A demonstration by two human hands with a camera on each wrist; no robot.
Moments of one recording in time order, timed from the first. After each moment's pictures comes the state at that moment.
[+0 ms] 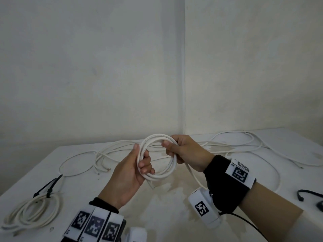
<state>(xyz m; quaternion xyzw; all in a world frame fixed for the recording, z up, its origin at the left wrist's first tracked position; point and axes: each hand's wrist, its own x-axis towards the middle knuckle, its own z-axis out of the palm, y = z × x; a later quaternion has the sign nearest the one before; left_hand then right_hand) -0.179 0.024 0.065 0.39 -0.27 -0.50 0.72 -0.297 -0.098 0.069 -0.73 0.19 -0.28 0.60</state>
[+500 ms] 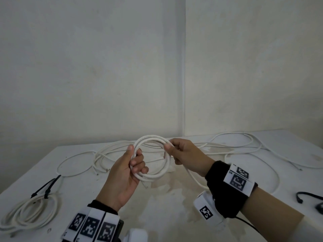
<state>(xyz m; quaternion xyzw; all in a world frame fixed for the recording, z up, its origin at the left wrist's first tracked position) -0.172 0.022 0.060 0.35 -0.23 -0.47 0.78 -0.300 -0.102 0.056 -0.77 0.18 -0.30 0.53</state>
